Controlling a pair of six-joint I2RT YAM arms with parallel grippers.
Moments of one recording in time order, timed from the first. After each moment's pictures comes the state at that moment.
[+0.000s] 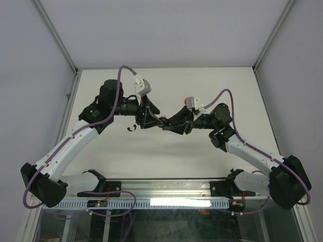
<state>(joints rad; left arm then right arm) -0.57 1.18 1.18 -0.35 0.83 -0.01 0.64 1.15 0.64 0.74 -0.96 0.18</state>
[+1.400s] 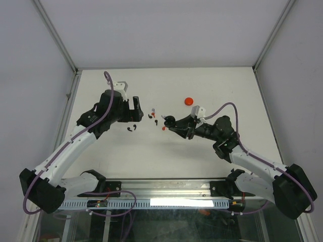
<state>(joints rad) -0.51 1.10 1.05 -0.56 -0.06 -0.41 0.63 1.03 0.43 0.71 -0.66 0.05</state>
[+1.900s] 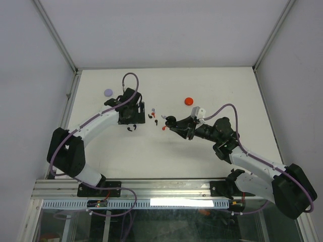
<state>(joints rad) -0.51 1.49 1.11 -0.67 -0.18 -0.50 0.63 1.03 0.40 0.71 -0.61 0.03</state>
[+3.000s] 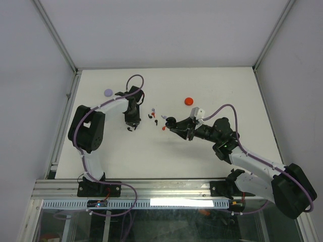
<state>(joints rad) -0.42 1.90 1.29 -0.70 -0.12 -0.47 0.63 1.03 0.39 0.70 -0.61 0.02</state>
